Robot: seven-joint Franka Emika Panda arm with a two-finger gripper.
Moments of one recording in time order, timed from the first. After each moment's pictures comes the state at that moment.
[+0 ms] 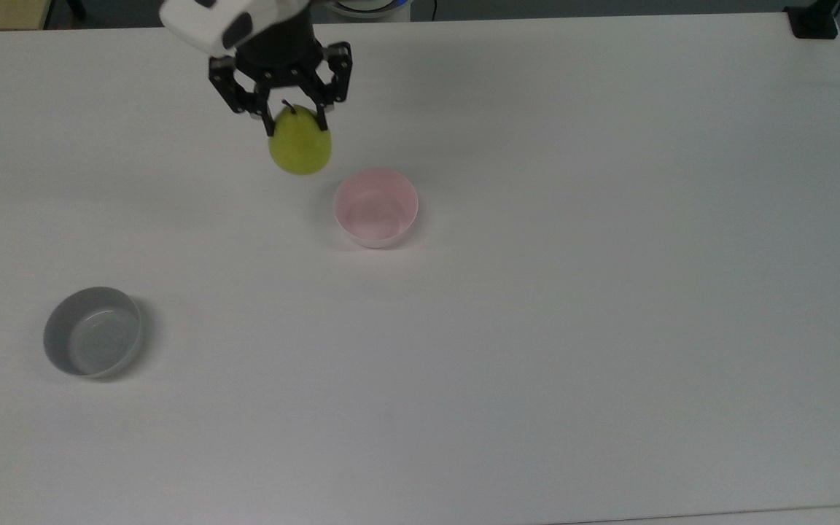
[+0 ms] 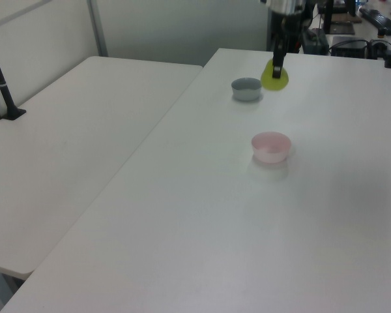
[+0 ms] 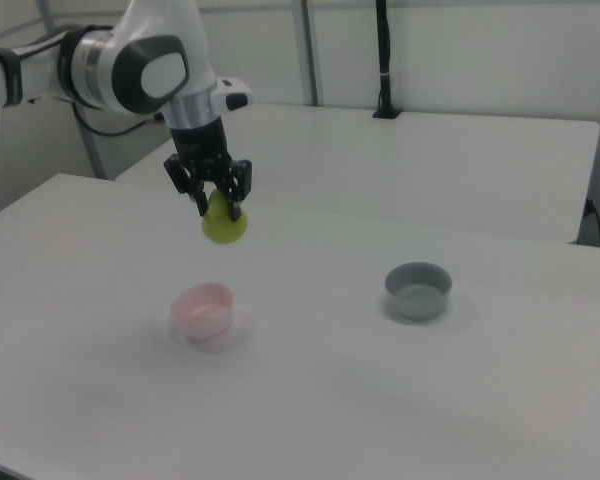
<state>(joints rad) -0.10 0.11 0.05 -1.66 0.01 1.85 -0.21</state>
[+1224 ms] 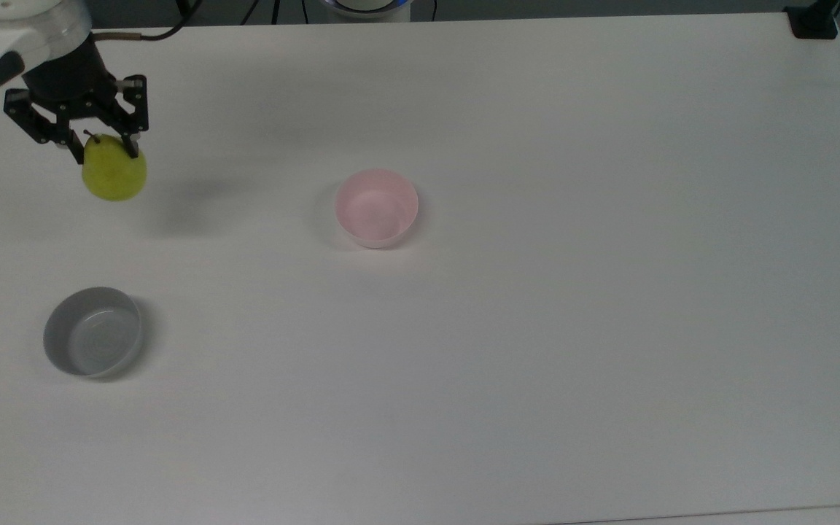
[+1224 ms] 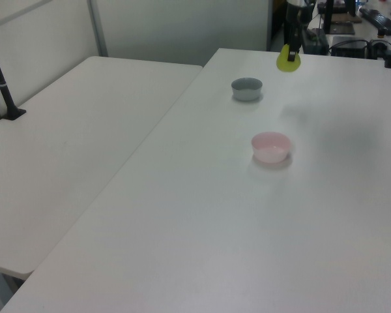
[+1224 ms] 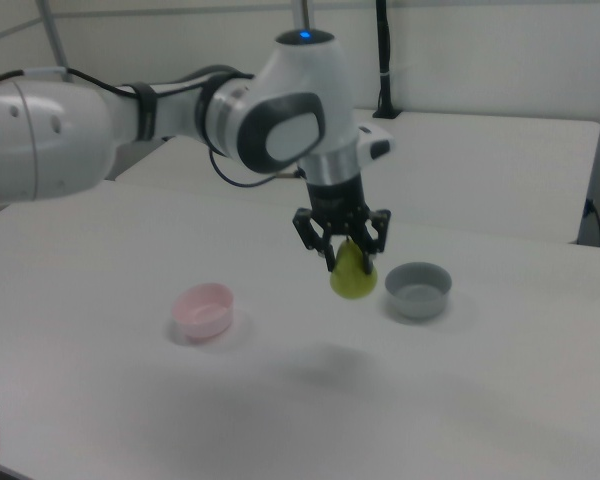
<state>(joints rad) -0.22 0.30 -0.19 -1.56 0.06 1.96 -0.64</state>
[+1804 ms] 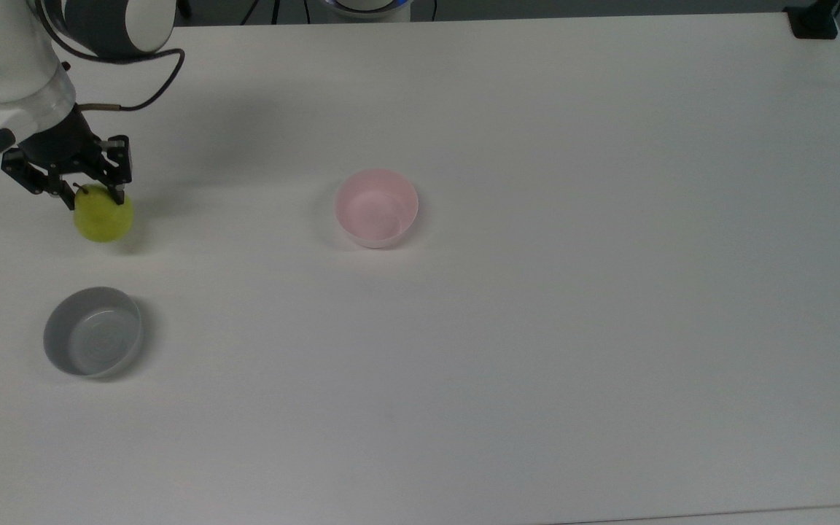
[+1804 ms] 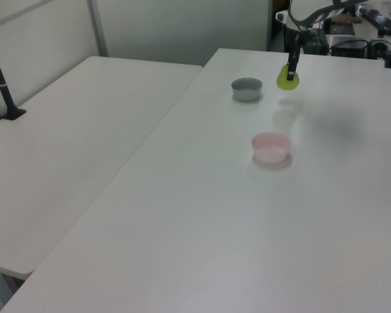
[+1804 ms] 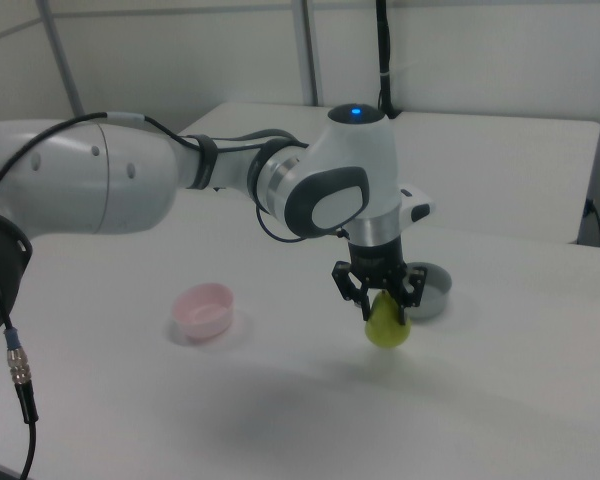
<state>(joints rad) -0.26 0.46 -0.21 -1.56 0.11 2.10 -0.70</state>
